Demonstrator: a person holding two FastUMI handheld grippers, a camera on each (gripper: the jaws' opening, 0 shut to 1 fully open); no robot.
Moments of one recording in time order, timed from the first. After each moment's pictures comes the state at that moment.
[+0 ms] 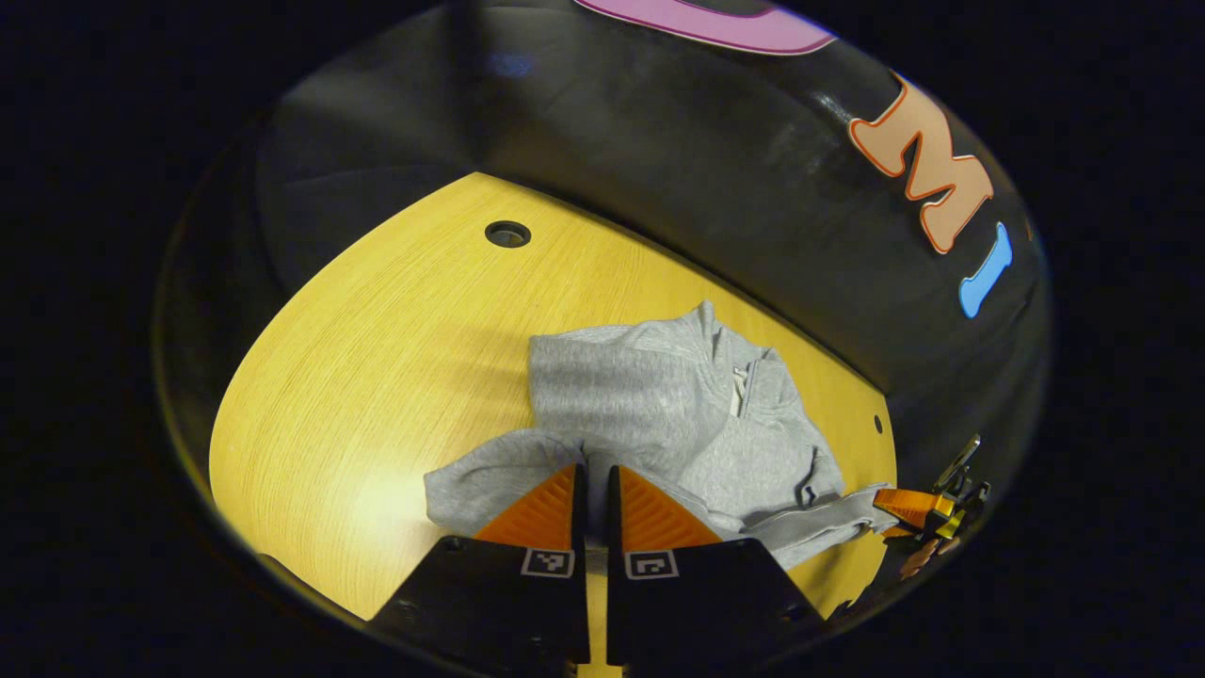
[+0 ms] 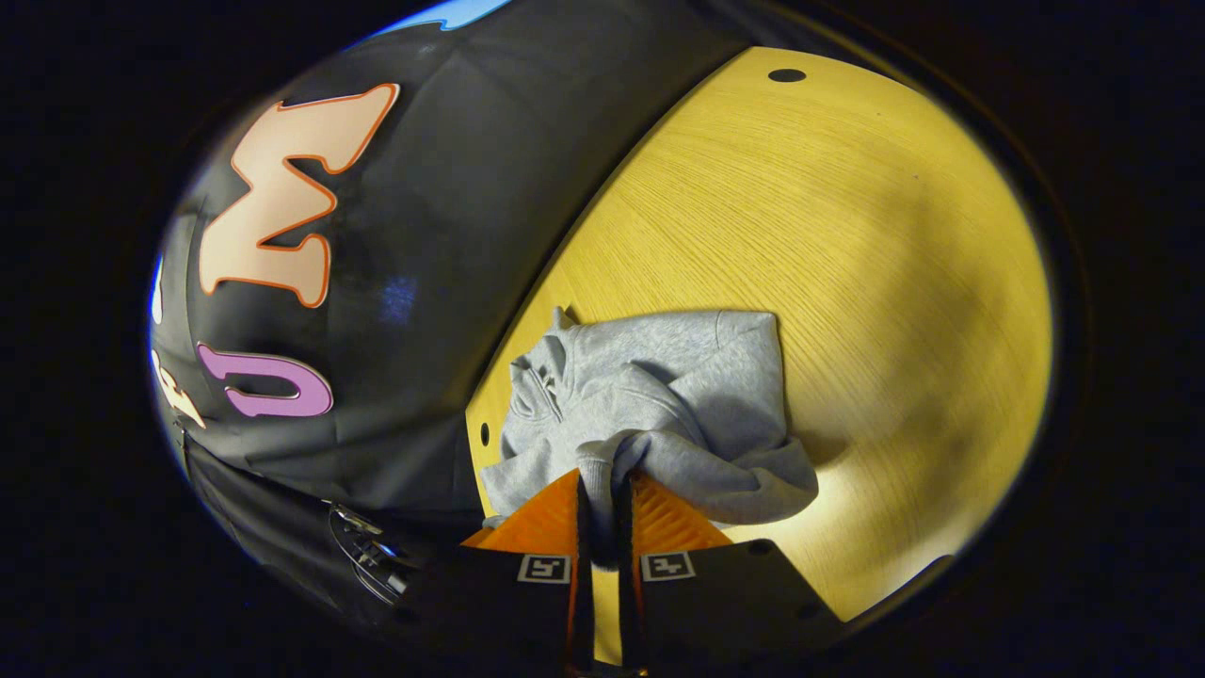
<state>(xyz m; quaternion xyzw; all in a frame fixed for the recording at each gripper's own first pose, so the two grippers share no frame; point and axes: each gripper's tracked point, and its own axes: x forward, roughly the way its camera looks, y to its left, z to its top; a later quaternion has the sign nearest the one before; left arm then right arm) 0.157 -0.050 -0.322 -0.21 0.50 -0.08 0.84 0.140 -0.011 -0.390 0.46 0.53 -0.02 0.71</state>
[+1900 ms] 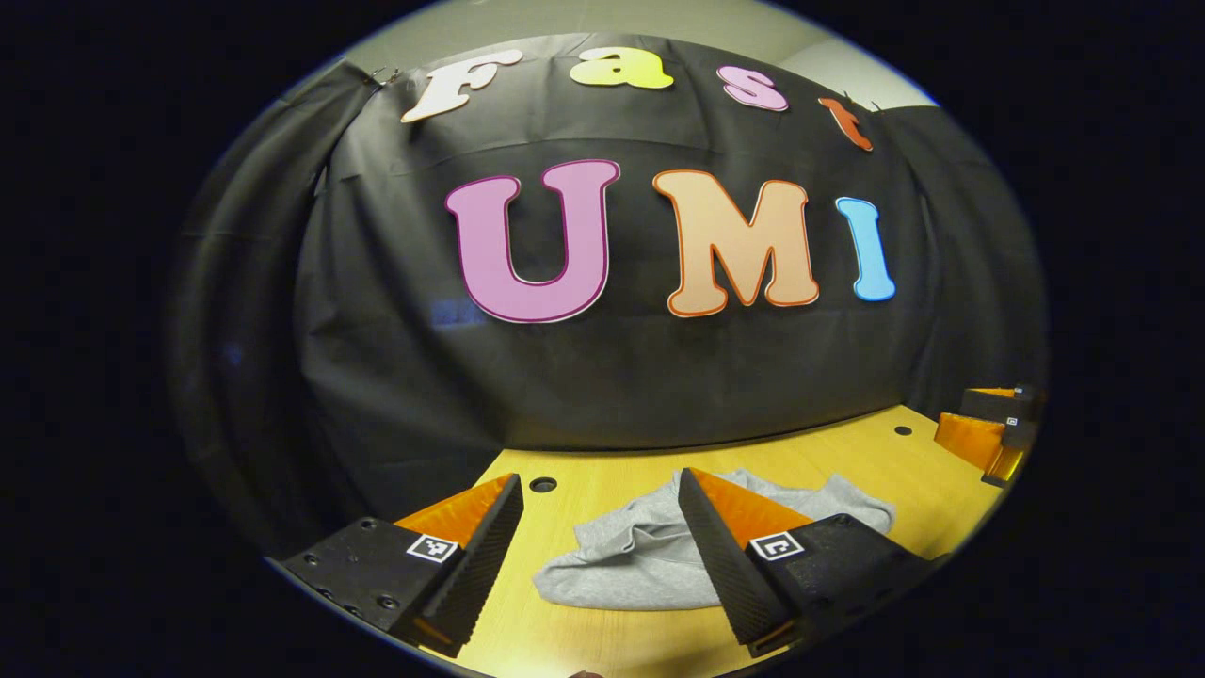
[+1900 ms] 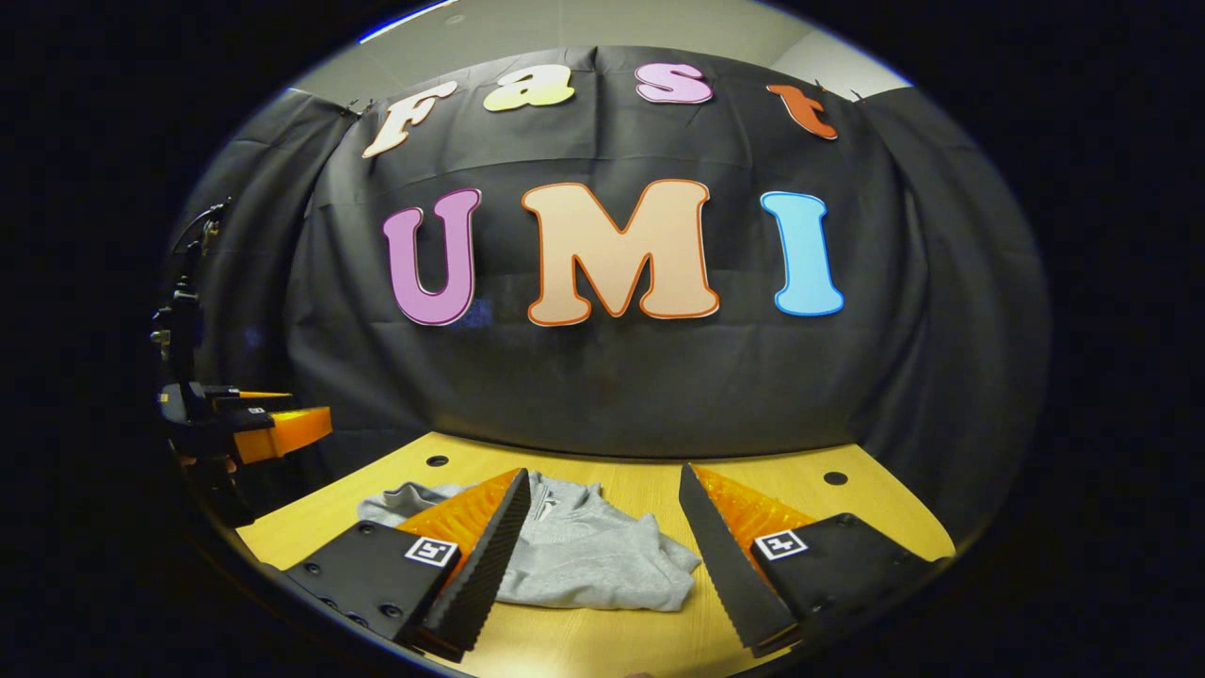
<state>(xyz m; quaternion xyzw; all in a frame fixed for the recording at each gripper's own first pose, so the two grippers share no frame) 0.114 -0.038 -0.089 0.02 0.14 -0.07 0.99 0.098 -0.013 -0.180 0.02 0.15 0.08 0.98</state>
